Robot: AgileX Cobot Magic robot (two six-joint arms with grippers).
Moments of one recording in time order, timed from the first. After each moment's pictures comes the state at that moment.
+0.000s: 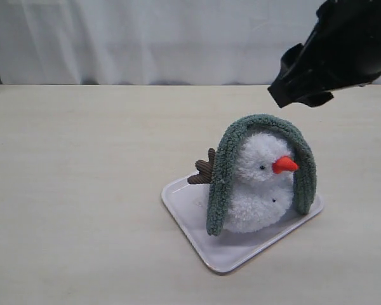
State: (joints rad) left arm -0.04 0.00 0.00 -0.03 0.34 0.13; right arm 0.57 1.27 -1.29 -0.18 1.02 0.00
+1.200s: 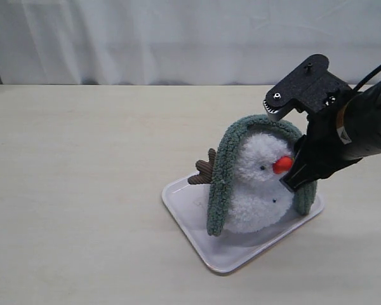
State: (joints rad) left arm -0.04 0.00 0.00 -0.03 0.34 0.13; right arm 0.57 1.36 -0.91 -0.63 0.77 0.27
